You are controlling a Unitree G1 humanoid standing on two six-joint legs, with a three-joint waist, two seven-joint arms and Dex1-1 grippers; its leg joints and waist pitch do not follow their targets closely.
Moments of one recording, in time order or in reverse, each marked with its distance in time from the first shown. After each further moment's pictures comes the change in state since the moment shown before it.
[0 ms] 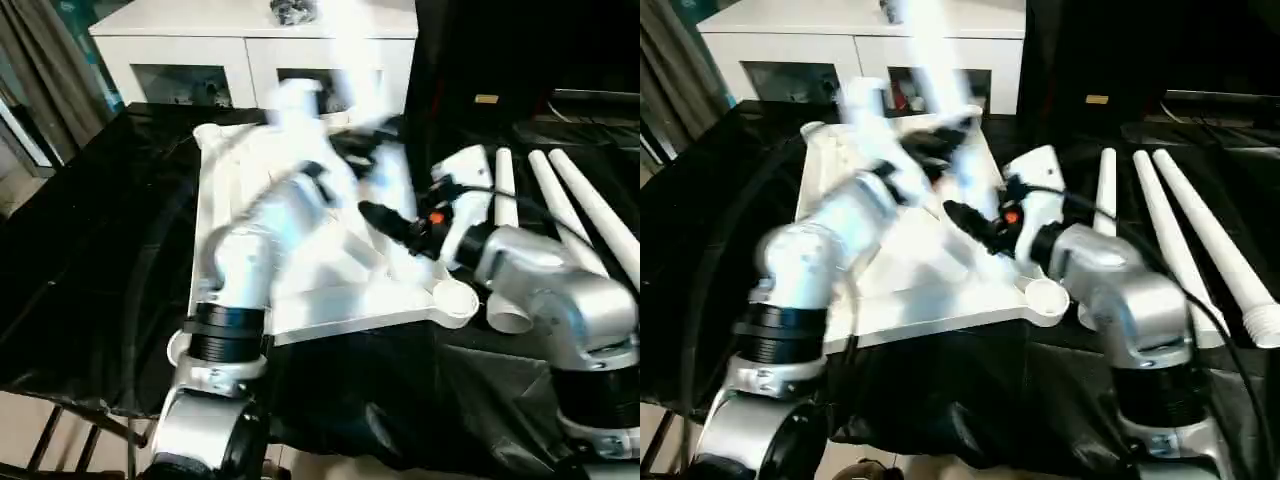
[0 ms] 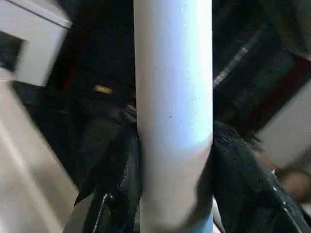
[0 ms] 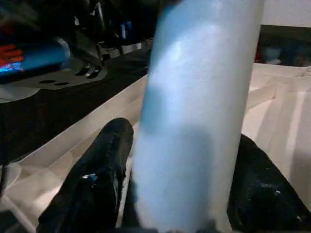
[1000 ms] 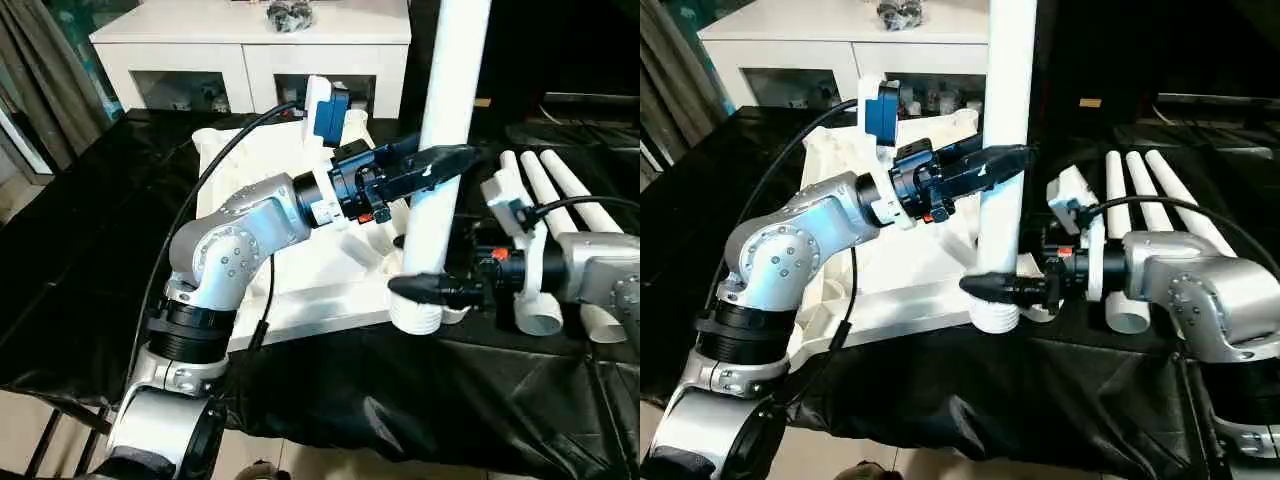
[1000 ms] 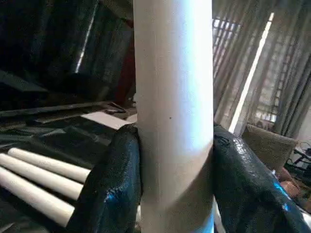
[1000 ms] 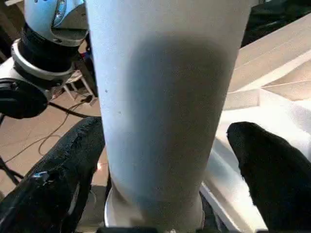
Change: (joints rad) left arm 0.014 0.193 -0.094 -0.075 -0.100 0.015 -0.606; right arm 0.008 -0.297 0.046 0.029 0.204 0.108 0.560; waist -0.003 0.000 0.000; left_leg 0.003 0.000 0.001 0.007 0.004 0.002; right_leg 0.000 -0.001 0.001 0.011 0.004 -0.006
